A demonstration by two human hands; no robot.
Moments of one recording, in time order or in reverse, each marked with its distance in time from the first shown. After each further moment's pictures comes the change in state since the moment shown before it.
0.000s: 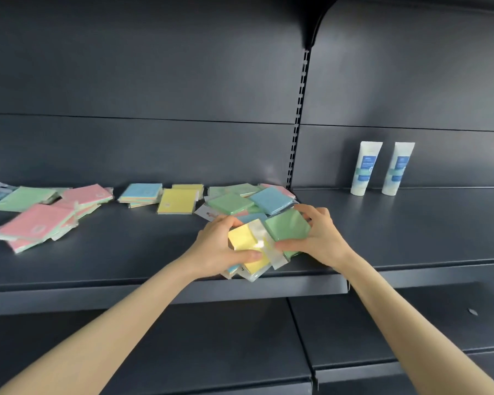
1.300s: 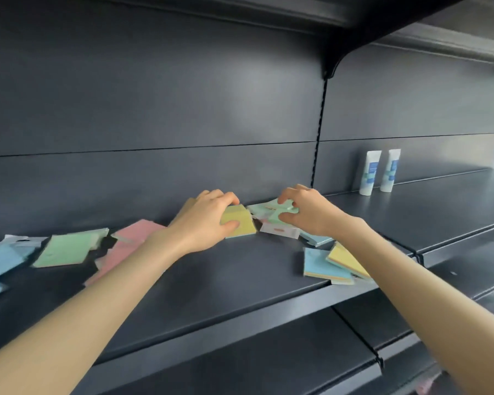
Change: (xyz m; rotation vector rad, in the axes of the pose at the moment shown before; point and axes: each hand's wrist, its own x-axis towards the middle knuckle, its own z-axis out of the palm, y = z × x) left_hand -0.002 -0.100 -0.217 0.536 0.054 0.443; right_hand 0.030 -0.186 0.134 -0.689 0.112 -0.095
